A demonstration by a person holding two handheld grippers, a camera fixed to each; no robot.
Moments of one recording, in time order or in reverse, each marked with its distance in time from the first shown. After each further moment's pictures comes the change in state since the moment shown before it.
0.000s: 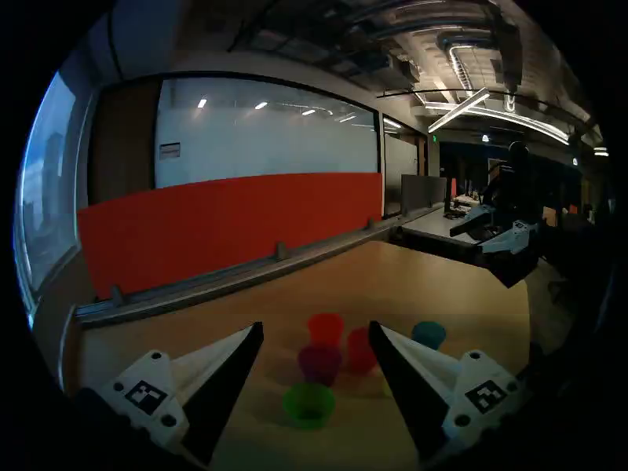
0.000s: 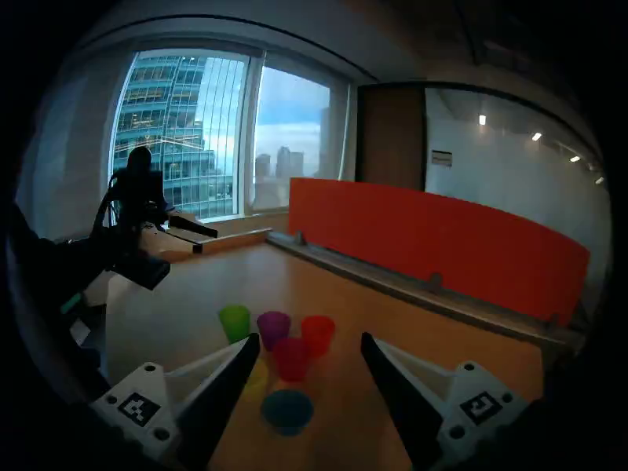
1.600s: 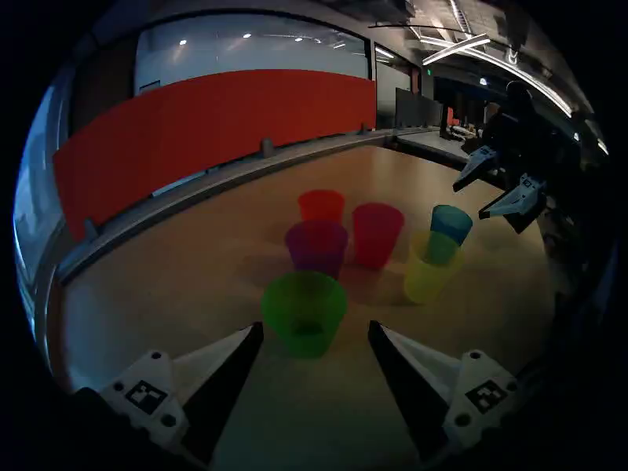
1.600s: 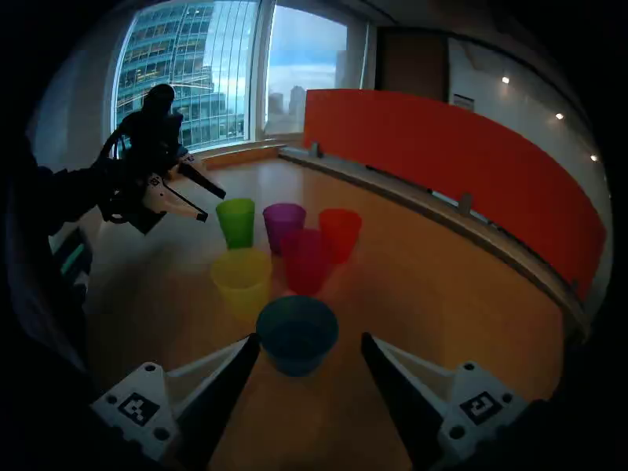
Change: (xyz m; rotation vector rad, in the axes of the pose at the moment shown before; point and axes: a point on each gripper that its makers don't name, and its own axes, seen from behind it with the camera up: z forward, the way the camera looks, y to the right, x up) left arm -0.169 0.008 0.028 -0.045 -0.341 0.039; right arm -0.160 -0.016 0.042 0.050 -0.294 -0.036
